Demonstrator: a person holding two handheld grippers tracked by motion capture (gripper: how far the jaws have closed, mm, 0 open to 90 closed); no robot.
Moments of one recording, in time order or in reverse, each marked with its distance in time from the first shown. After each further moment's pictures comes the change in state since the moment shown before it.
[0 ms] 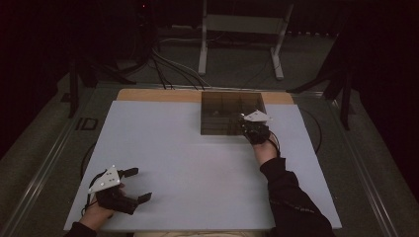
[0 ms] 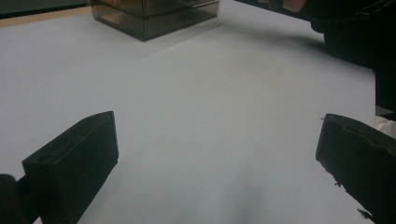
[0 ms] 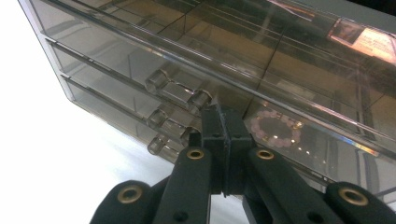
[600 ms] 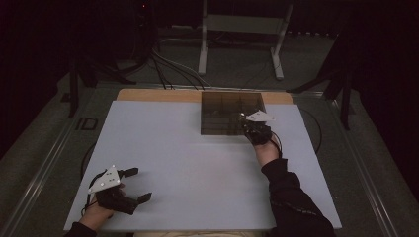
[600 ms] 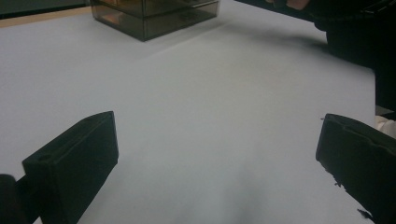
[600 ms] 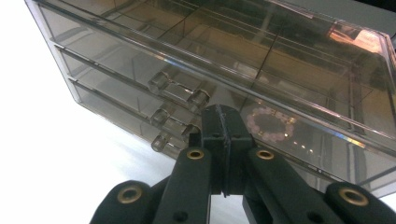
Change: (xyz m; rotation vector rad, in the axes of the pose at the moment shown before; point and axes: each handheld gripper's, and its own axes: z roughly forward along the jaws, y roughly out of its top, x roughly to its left) left arm 0.000 0.000 0.000 0.001 0.001 0.002; right arm -0.001 0.001 -0.009 -0.004 0.004 0.021
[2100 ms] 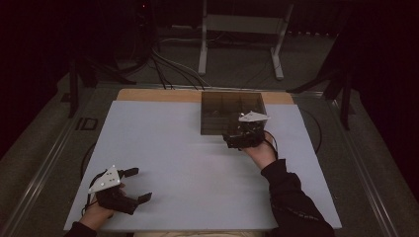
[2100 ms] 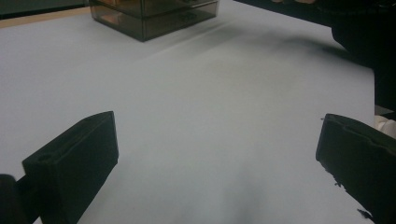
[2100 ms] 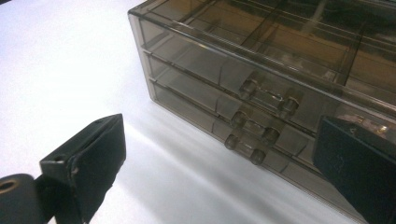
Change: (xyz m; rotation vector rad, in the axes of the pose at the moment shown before) left arm 0.000 0.000 0.000 0.001 -0.004 0.003; right arm 0.023 0.013 -0.011 0.046 0.186 0.023
